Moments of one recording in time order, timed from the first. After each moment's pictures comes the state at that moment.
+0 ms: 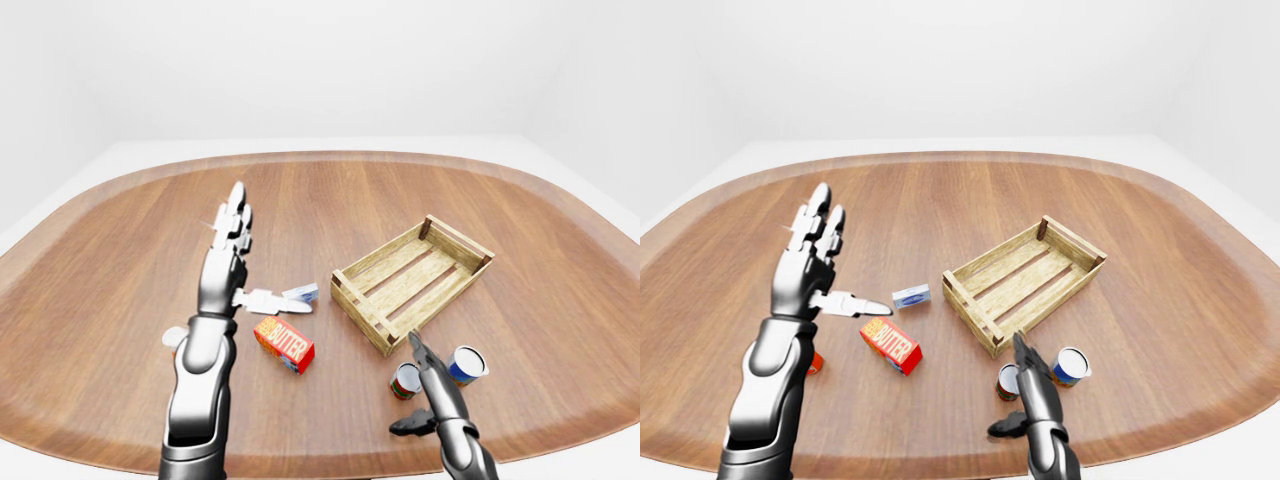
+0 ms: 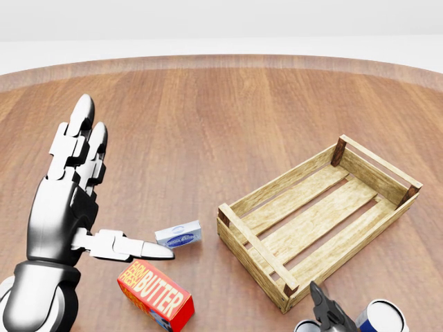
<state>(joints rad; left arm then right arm) -0.10 0.04 0.03 -0.35 0.04 0.09 -0.13 0.28 -0.09 0.04 0.26 -0.69 -0.09 -0.14</state>
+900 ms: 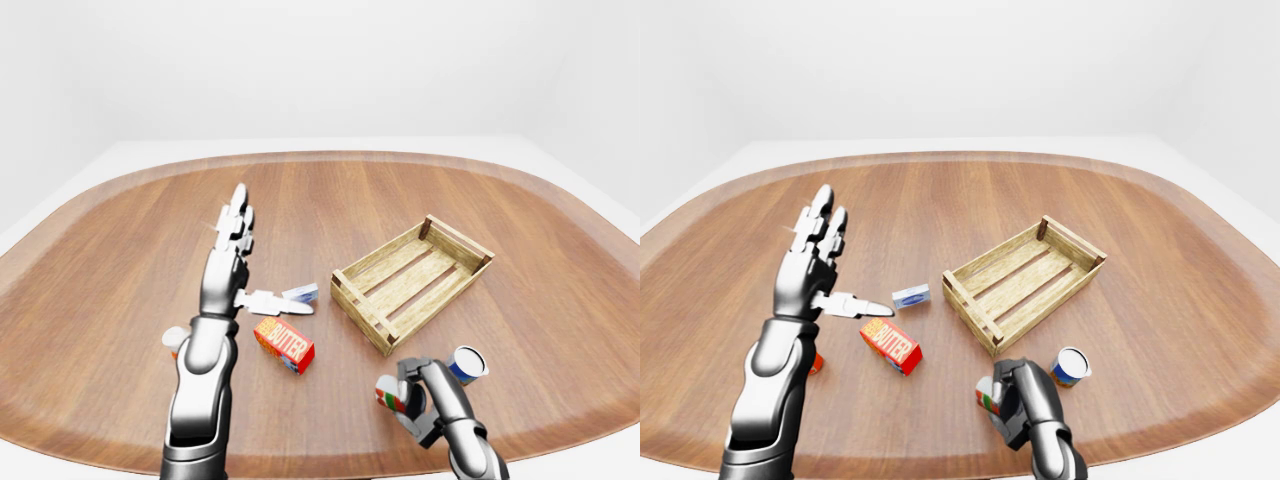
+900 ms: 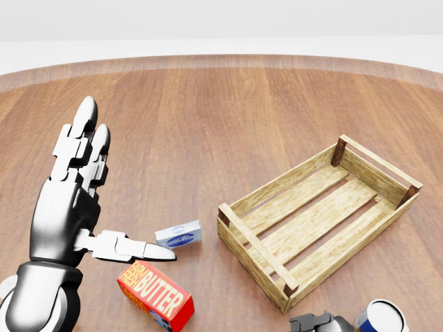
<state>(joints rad) -0.10 0.04 0.02 -0.35 0.04 0.09 -0.14 0.39 -0.07 0.04 -0.01 -0.63 -0.09 0.01</state>
